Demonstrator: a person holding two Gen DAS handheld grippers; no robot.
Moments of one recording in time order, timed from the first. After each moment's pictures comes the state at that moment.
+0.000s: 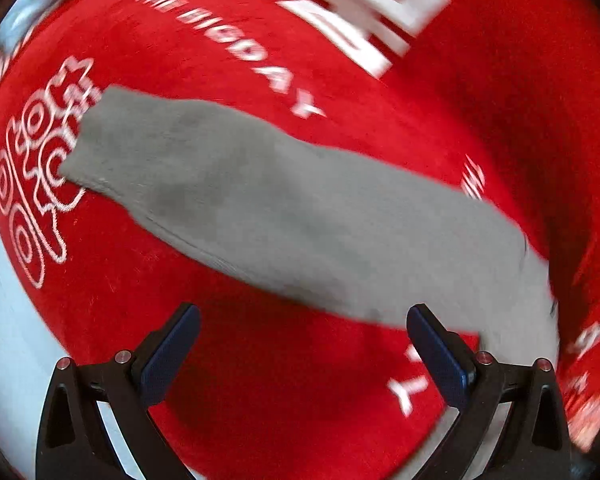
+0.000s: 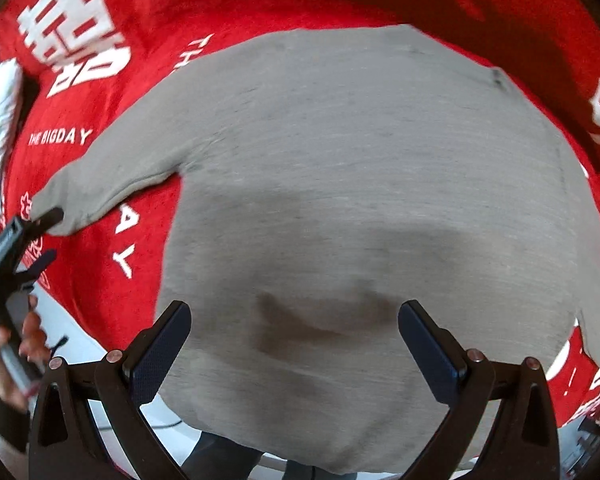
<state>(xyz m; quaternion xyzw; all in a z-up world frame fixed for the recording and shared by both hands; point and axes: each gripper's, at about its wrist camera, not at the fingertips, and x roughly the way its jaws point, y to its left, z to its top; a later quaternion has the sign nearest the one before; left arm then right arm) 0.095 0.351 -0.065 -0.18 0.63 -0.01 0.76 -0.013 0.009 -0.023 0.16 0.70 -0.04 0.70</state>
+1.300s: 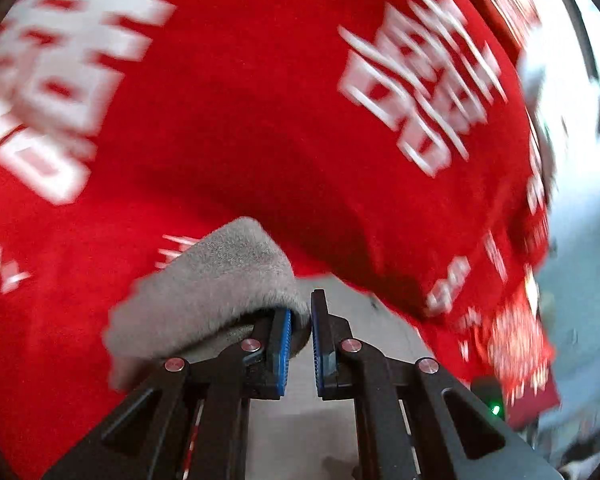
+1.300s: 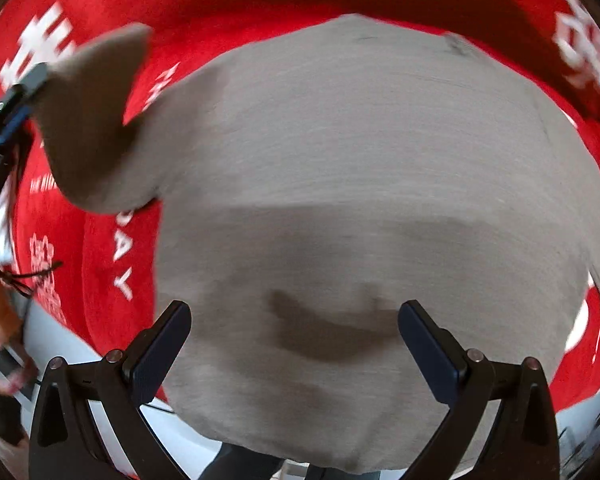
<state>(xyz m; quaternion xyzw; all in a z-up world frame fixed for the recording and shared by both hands) 0.130 0.158 0.041 -0.15 0.48 -0.40 0.77 -0.049 -0.046 -0.020 0.25 0.66 -0.10 0.70</state>
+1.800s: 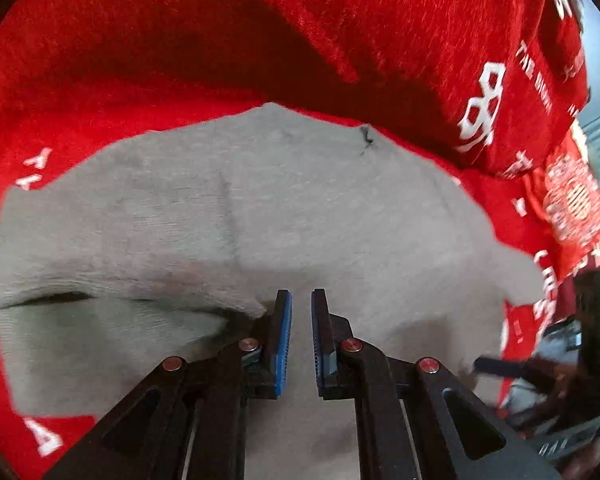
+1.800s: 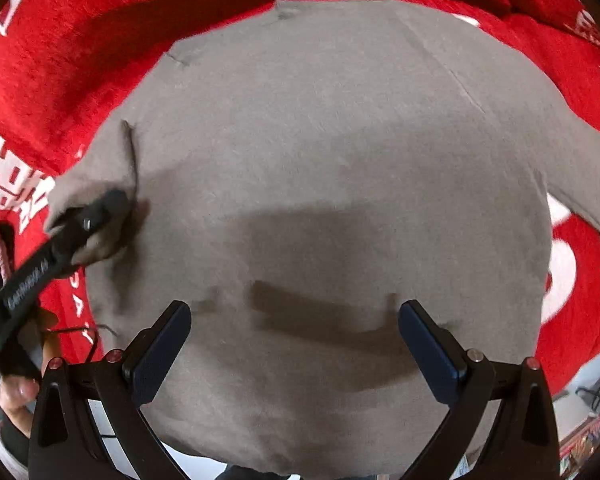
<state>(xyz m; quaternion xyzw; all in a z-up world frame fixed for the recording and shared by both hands) 0.049 0.017 -0.035 0.07 0.59 -0.40 0.70 -0.098 -0.137 -0.045 0.35 0.63 -0.17 0.68</state>
